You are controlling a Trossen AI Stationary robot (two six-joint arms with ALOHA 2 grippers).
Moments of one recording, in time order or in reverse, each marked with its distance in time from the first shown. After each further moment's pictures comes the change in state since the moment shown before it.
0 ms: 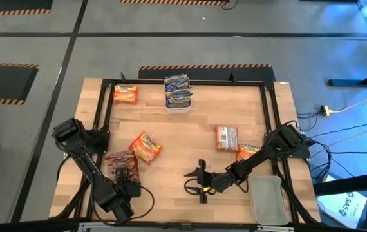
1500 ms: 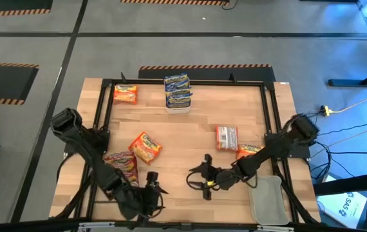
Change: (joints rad) left arm 0.119 -0.137 -0.053 0.835 -0.375 0.595; right arm 0.000 -0.202 0.000 -0.256 0.031 0.117
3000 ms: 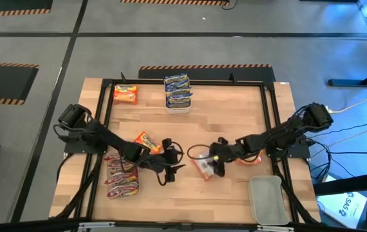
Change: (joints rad) left arm 0.409 0.031 -0.351 0.540 0.021 0.241; right arm -0.253 -0.264 -0.226 -0.509 -0.390 0.152
